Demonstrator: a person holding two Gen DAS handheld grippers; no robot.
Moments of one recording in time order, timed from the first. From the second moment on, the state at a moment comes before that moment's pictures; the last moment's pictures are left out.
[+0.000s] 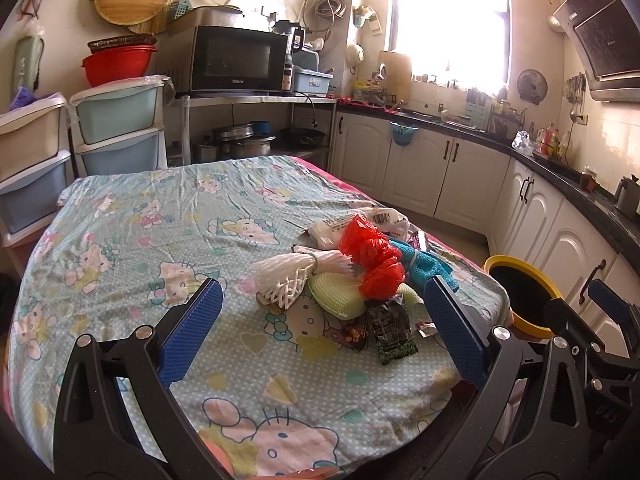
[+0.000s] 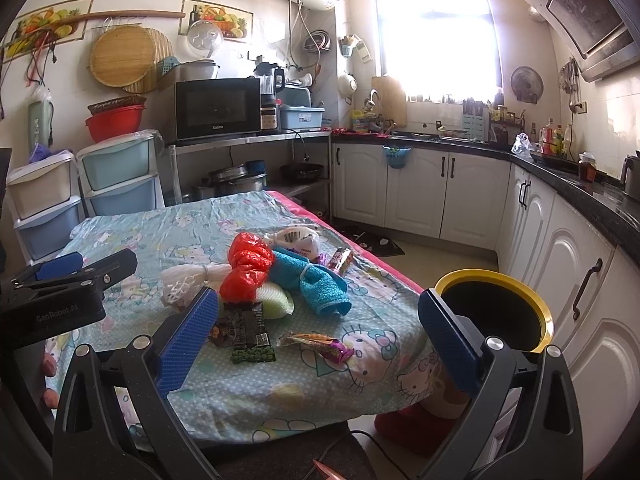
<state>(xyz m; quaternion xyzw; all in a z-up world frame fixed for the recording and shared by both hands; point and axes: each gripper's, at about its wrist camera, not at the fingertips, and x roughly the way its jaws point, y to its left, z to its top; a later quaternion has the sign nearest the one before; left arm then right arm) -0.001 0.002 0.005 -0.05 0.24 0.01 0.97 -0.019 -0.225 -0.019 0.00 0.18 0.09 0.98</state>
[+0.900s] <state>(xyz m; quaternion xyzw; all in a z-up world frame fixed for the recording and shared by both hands) 0.002 -0.006 0.001 -0.05 0.24 0.00 0.97 -0.021 -0.228 -0.015 0.00 0.18 0.08 0.98</state>
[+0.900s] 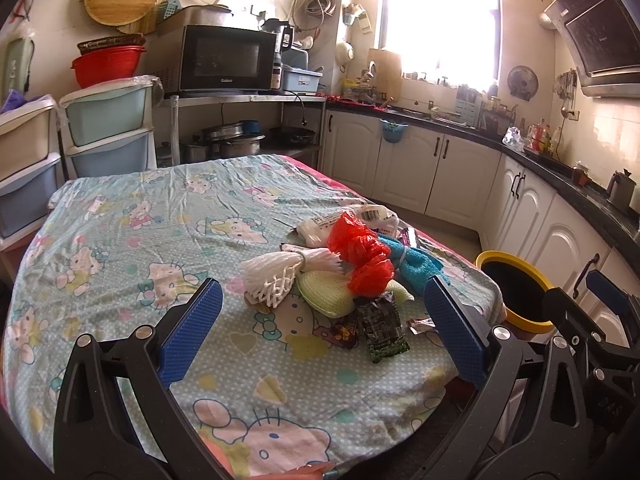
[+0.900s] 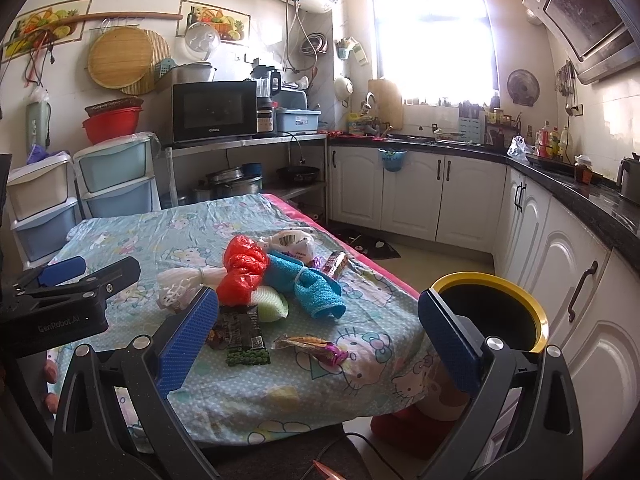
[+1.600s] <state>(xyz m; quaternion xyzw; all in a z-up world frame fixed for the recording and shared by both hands) 0.024 0.021 -0.002 -0.06 0.26 0.01 0.96 0.004 -0.217 -0.009 -0.03 0.19 0.09 0.98</state>
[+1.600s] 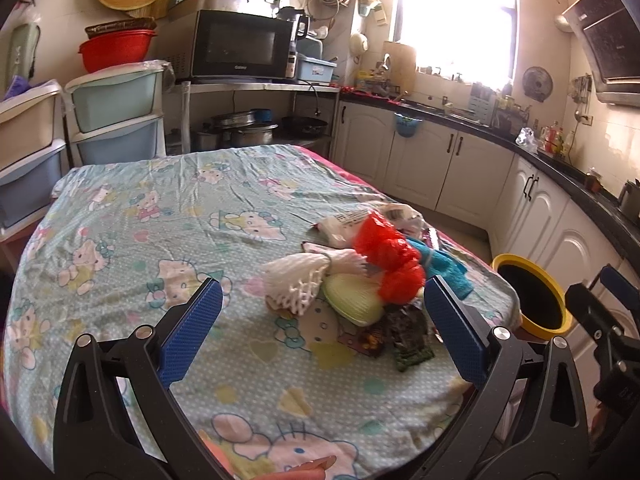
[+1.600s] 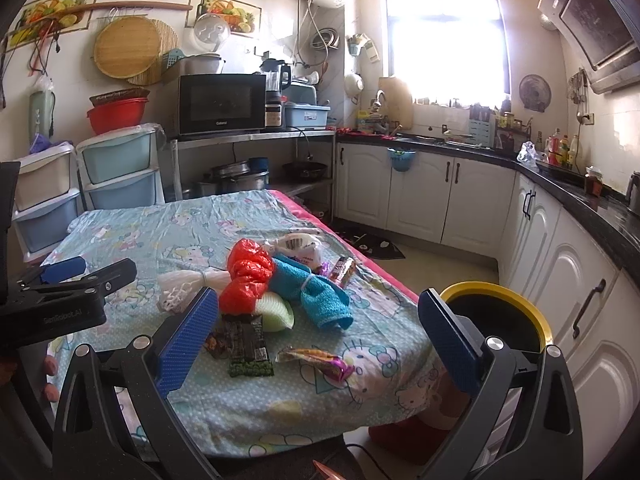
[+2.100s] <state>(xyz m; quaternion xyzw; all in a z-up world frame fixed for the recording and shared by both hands) 0.088 0.070 -0.018 -0.04 0.32 0.02 0.95 0.088 -0.183 -0.002 -0.04 0.25 0.17 0.95</state>
